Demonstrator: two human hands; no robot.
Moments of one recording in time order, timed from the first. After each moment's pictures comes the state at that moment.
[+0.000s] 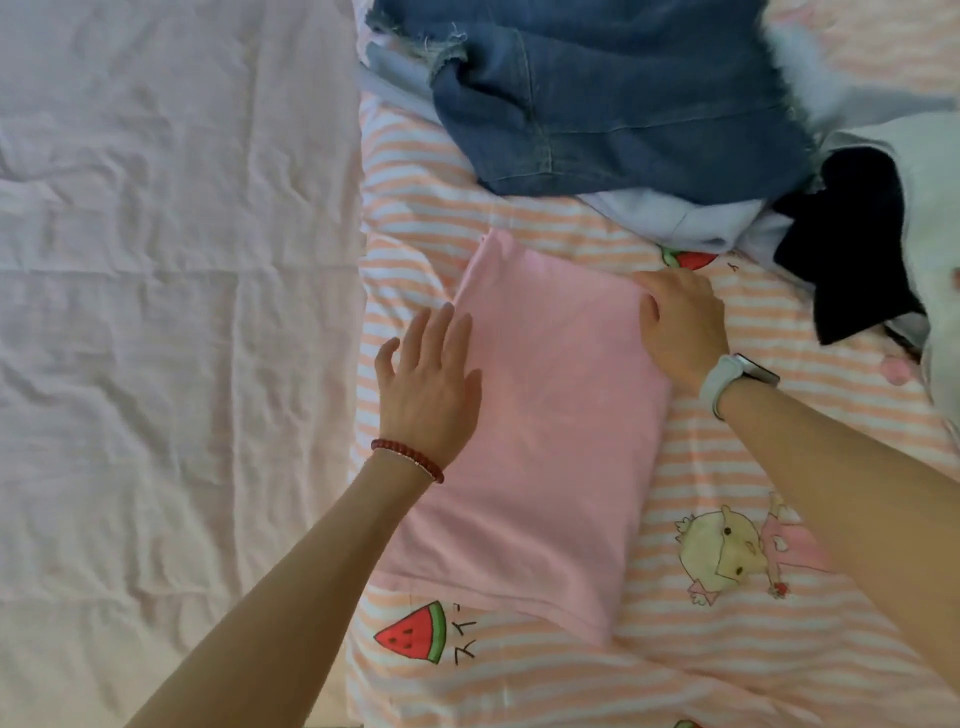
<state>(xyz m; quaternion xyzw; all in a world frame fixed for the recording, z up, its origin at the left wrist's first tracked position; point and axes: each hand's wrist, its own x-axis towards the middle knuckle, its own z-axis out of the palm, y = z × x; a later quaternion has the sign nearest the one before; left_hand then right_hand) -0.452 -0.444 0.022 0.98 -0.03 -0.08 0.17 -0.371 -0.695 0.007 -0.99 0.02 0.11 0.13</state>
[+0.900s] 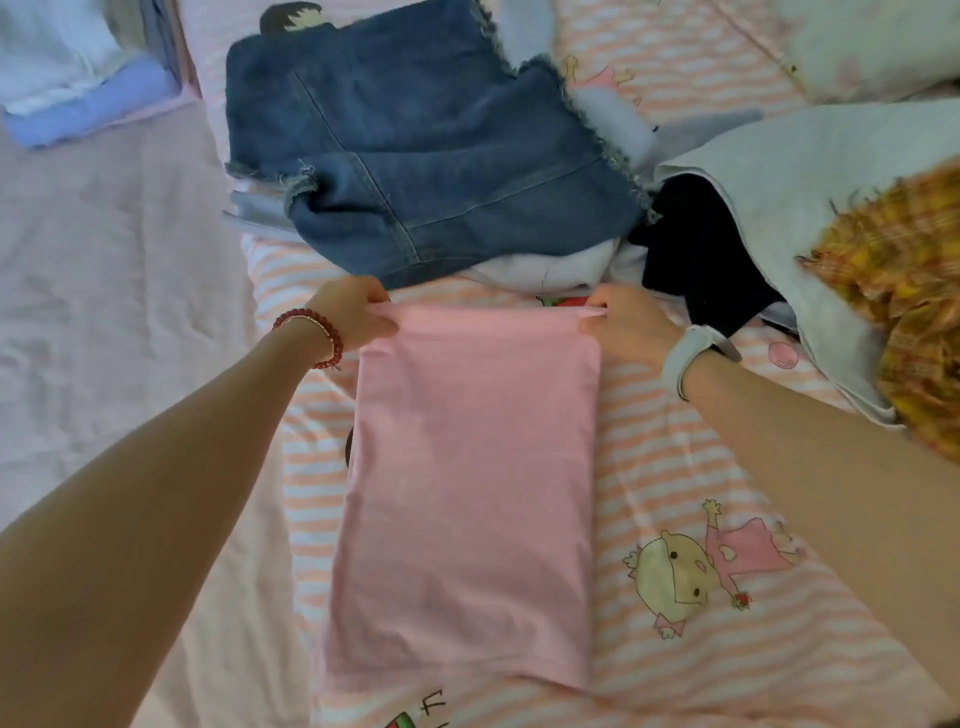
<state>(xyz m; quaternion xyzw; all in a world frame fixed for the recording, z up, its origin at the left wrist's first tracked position) -0.259 -0.476 0.045 0.95 -0.09 -0.24 0.16 -0.338 -0.751 0.055 -0.93 0.13 0.20 0.27</state>
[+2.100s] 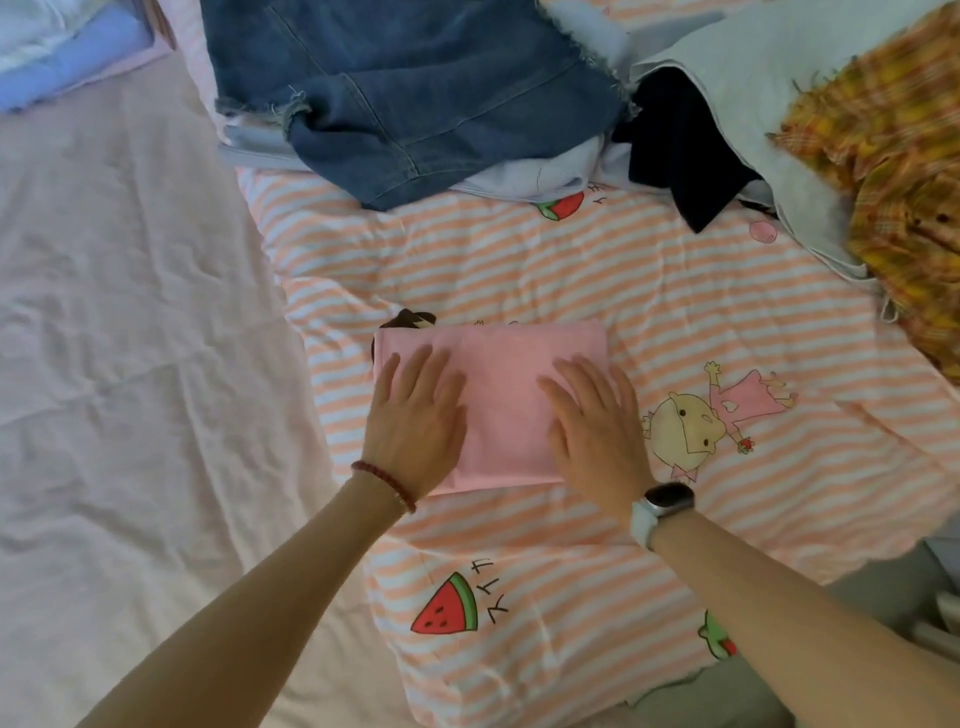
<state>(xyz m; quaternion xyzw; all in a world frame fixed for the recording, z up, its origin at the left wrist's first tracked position) -0.481 -0.447 0.036 0.94 -0.33 -0.04 0.10 -0.559 -0.636 0.028 -1.00 0.02 -0.01 0.10</state>
